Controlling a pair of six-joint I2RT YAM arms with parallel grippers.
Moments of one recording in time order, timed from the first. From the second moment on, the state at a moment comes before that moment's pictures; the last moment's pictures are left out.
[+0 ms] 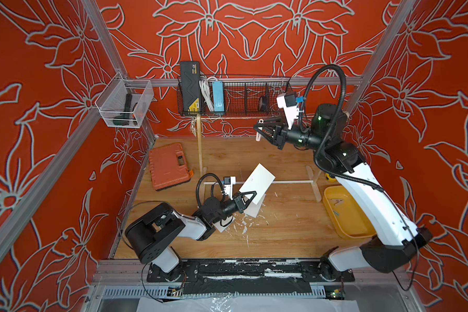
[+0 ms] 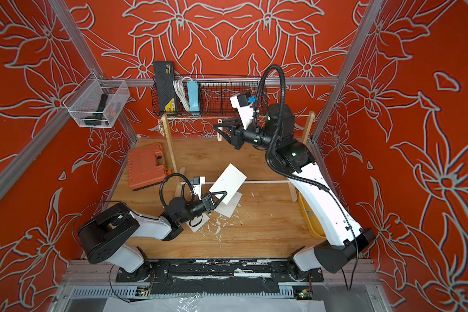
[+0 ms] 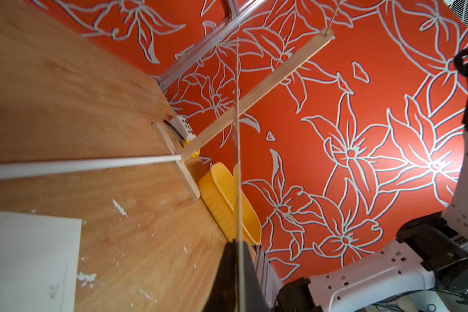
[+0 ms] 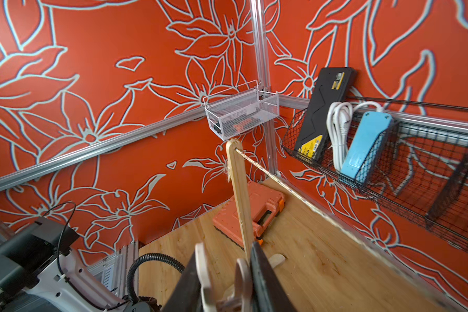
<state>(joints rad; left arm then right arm) -0.76 1.61 0.38 1.32 0.28 -0.98 0.55 1.39 1.72 -0.37 -0.60 0.16</state>
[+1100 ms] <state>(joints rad) -0.93 1.97 0.71 0.93 0.32 -1.05 0.46 1.10 1.35 -0.37 -0.47 0.15</state>
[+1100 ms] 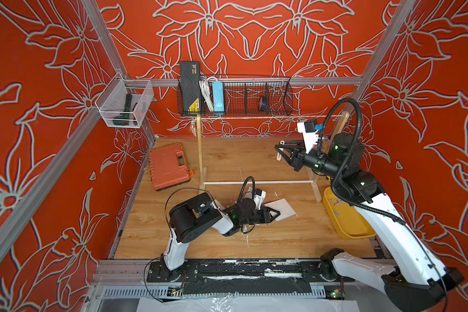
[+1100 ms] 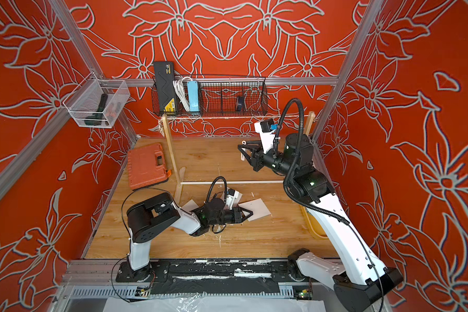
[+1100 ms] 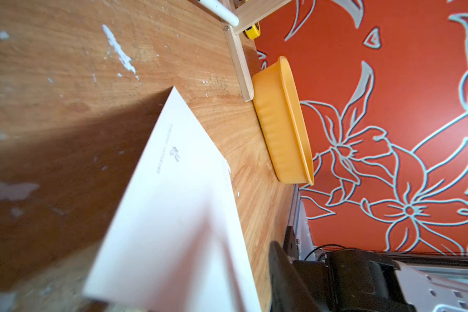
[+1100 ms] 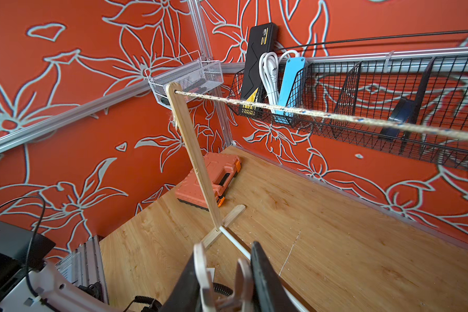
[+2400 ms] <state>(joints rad) -0.92 1.49 0.68 0.26 0.19 -0.67 0.29 0.91 1.19 -0.52 -0.38 0.15</state>
